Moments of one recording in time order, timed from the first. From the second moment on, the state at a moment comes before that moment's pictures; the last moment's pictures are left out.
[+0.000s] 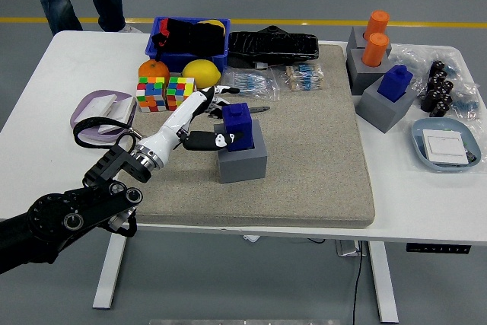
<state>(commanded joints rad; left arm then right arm) -0.70 0.29 -0.34 -1.09 0.90 0.42 -0.34 0.02 -0.40 2.12 0.19 -2.08 0.32 0.06</state>
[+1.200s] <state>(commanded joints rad) -0.71 0.28 -0.32 -1.06 0.89 0.42 -0.35 0.02 -0.40 2.12 0.20 -2.08 0.32 0.07</state>
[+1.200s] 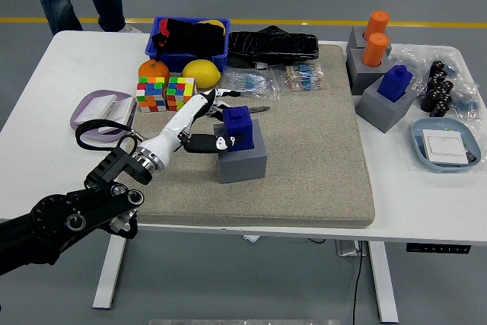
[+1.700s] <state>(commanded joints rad) -0.71 0.27 -0.29 -1.06 0.88 0.42 -0.35 0.02 -0.40 2.12 0.20 -2.08 0.32 0.07</state>
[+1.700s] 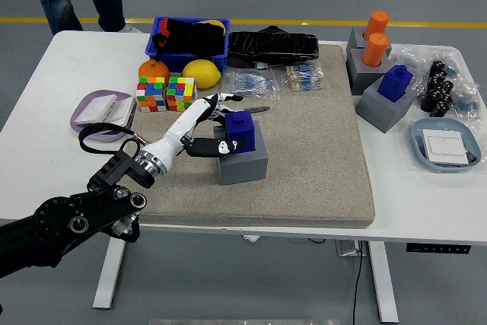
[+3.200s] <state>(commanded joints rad) -0.70 0.28 -0.36 -1.07 0.87 0.25 -0.30 0.02 -0.40 2.13 0.20 -2.08 0.32 0.07</state>
